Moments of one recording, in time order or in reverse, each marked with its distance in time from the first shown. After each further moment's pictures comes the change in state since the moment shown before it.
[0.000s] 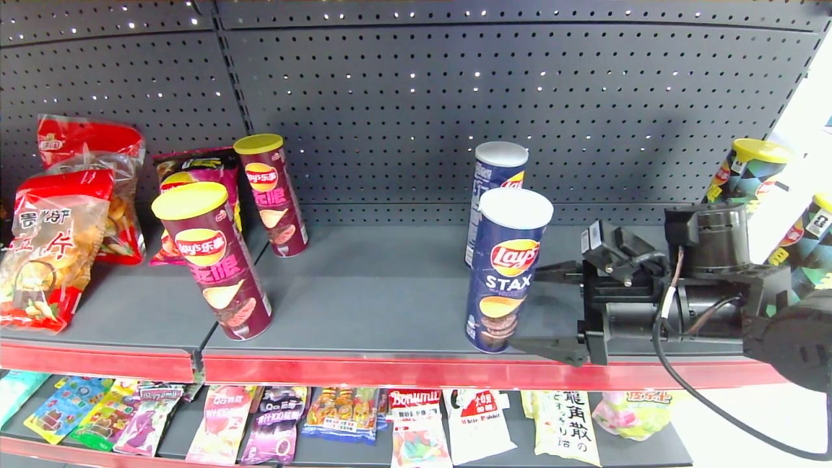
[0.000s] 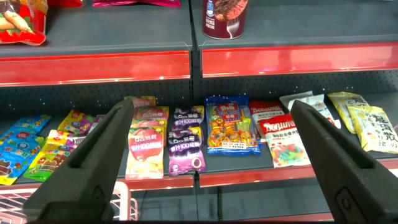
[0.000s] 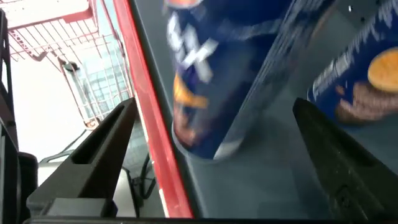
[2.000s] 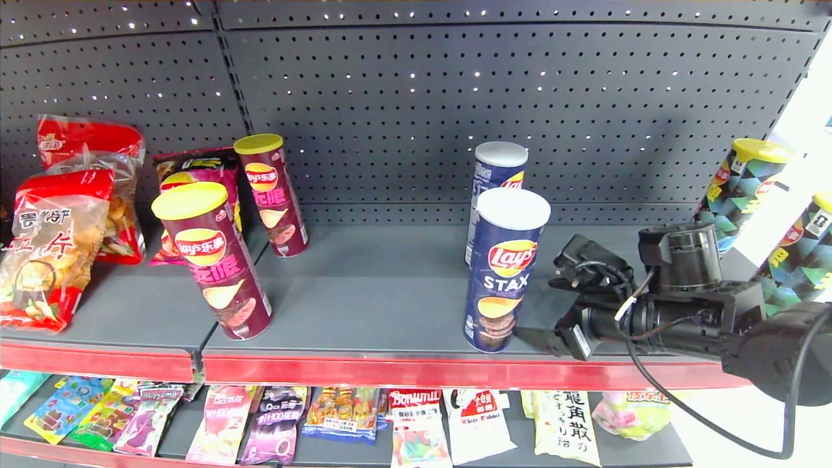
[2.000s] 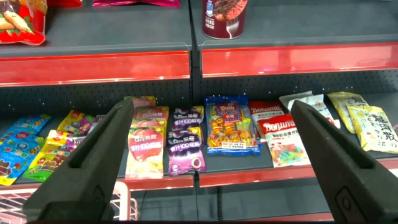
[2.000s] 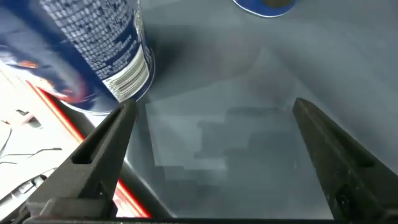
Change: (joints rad) left arm 0.000 0.000 0.000 0.000 -0.001 0.000; right arm 0.040 0.059 0.026 -0.020 -0.505 0.103
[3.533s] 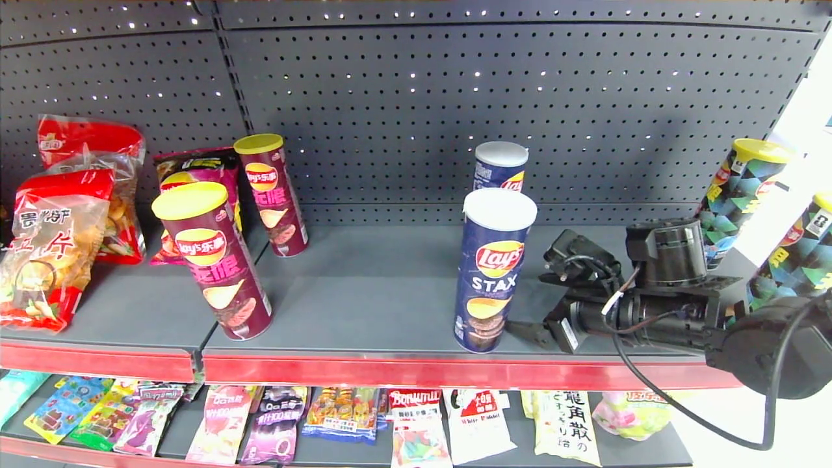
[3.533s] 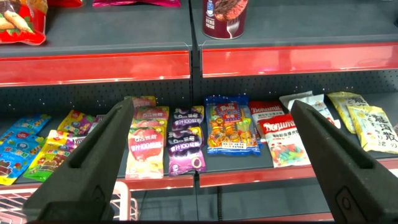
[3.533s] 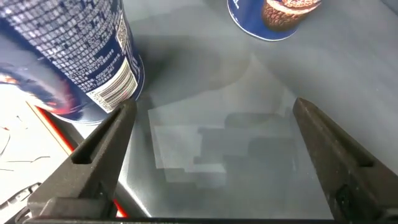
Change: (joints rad) left arm 0.000 0.000 0.000 0.000 0.000 0.000; right arm 0.020 0.029 -0.032 -0.016 -0.014 0.021
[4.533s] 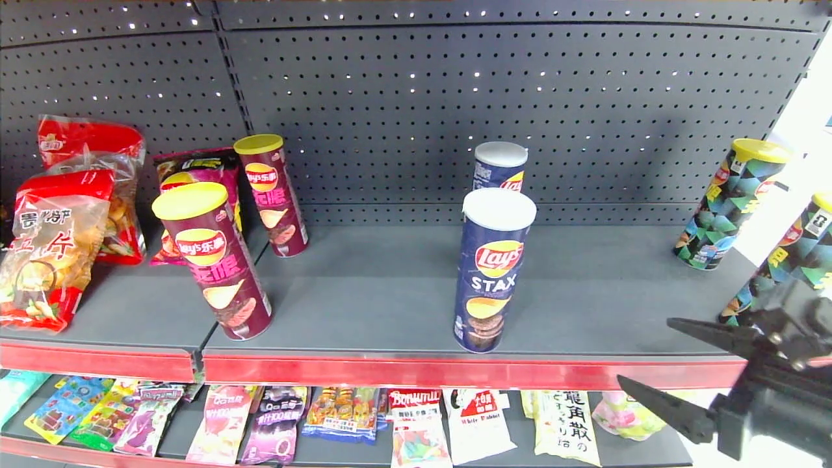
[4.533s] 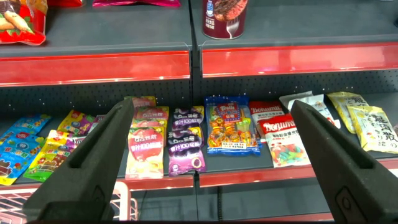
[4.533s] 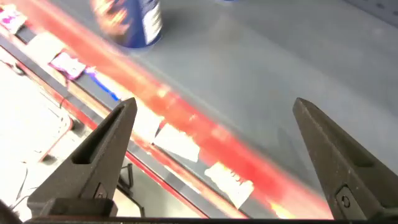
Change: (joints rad) left arm 0.000 0.000 0.000 0.000 0.000 0.000; right arm -0.046 -0.667 0.469 0.011 -0.035 0.142
